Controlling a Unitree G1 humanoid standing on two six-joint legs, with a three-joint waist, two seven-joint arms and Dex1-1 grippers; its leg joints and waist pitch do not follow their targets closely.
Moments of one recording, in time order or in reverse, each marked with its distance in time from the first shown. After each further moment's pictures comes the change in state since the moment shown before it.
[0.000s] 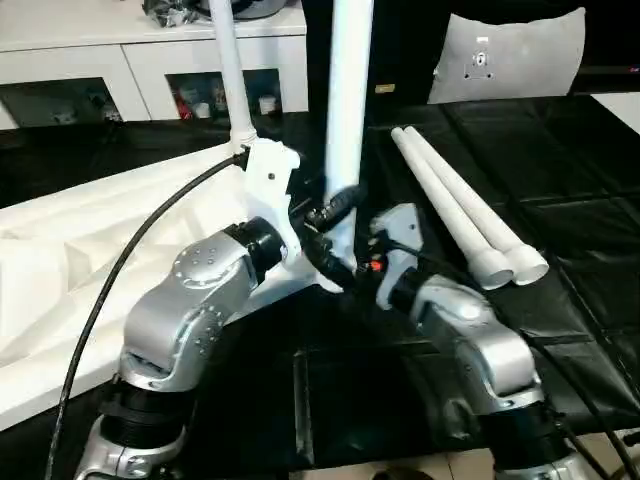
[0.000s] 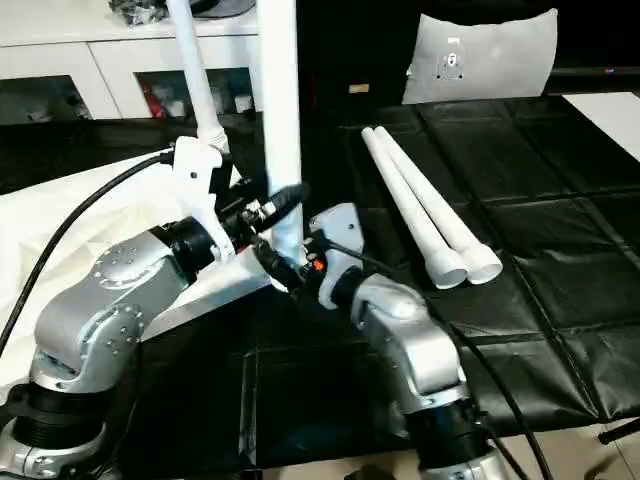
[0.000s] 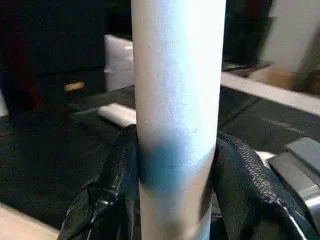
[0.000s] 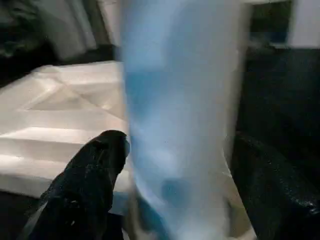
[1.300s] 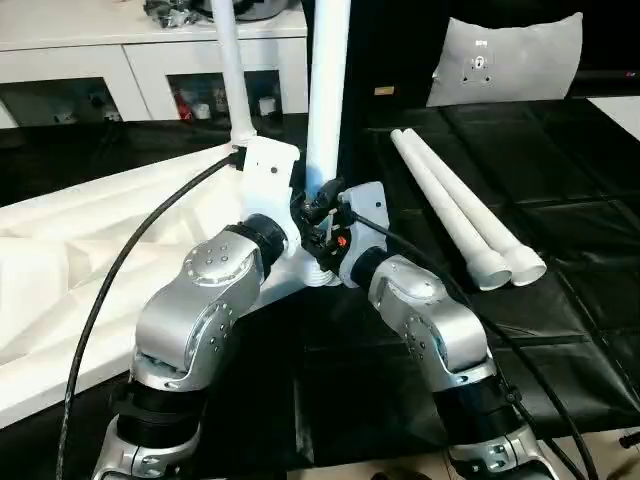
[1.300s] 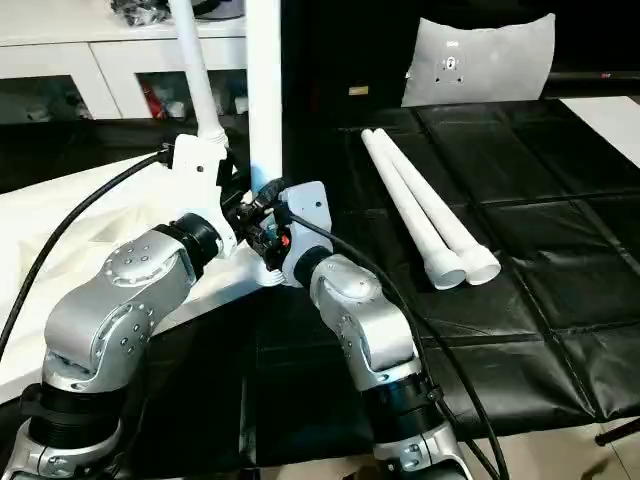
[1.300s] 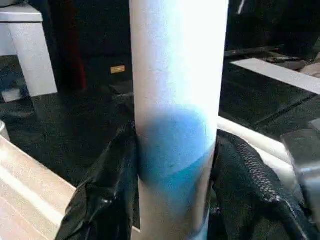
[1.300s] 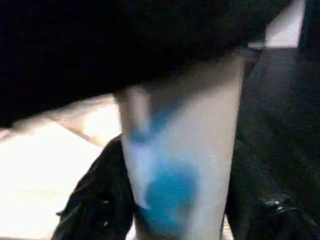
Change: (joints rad) left arm -0.015 -0.079 0.014 -0.018 0.082 0.101 0.138; right arm -0.113 0.132 -0.022 0.095 -0.057 0.054 -0.169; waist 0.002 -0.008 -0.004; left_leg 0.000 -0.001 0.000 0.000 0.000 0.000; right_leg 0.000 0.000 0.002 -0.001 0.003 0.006
